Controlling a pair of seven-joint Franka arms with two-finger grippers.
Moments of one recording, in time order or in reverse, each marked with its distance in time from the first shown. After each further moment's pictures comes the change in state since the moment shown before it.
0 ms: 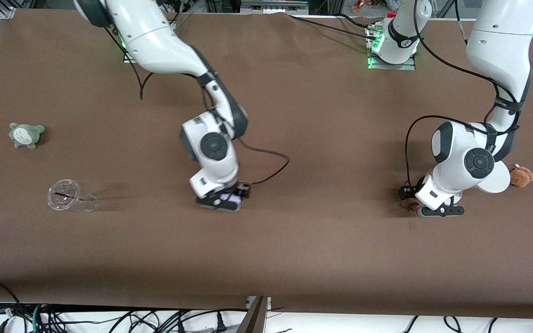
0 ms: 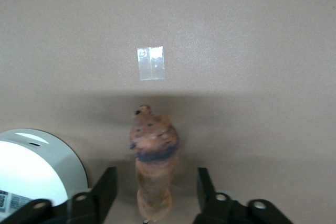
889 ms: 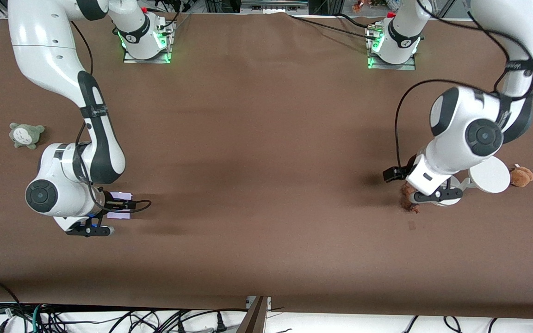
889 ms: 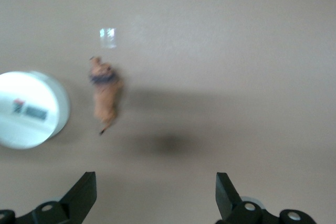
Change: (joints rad) left arm -0.021 -0.266 -0.130 0.087 -0.008 -0.439 -0.210; right arm -0.424 -0.075 -0.047 -0.114 0.105 -0.172 -0.653
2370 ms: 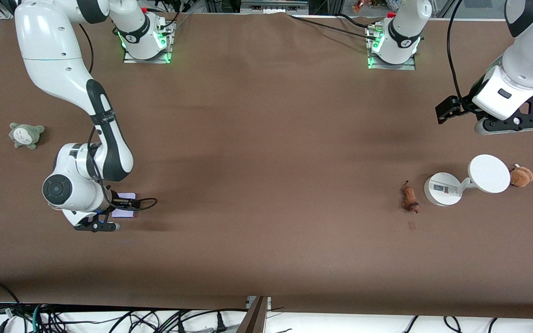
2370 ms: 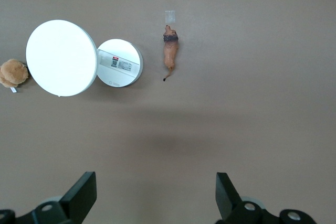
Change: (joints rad) left arm 0.088 -0.336 -0.014 0.004 0.014 -0.339 0.097; right arm 0.015 0.013 -0.004 -0.103 -0.009 0.201 -0.004
